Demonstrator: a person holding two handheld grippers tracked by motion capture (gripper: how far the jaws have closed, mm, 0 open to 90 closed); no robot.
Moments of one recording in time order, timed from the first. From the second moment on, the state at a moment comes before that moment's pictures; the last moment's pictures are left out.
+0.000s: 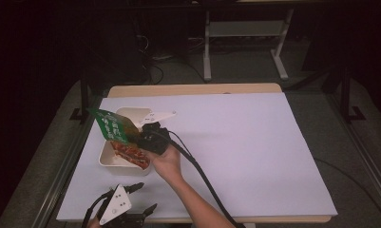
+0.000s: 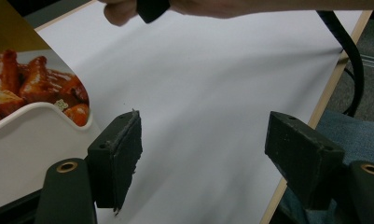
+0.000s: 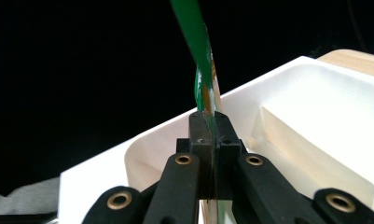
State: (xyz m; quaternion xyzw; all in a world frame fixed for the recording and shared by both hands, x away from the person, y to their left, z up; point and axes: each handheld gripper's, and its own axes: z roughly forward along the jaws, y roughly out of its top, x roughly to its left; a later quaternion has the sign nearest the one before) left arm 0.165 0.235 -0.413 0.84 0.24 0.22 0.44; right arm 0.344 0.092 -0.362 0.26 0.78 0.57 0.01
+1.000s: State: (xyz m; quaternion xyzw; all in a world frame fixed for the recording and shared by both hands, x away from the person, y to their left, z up) left arm 0.172 0.235 -0.417 0.84 0.25 0.22 0.44; right arm 0.353 0.053 -0.365 0.23 0.80 0.55 -0.01
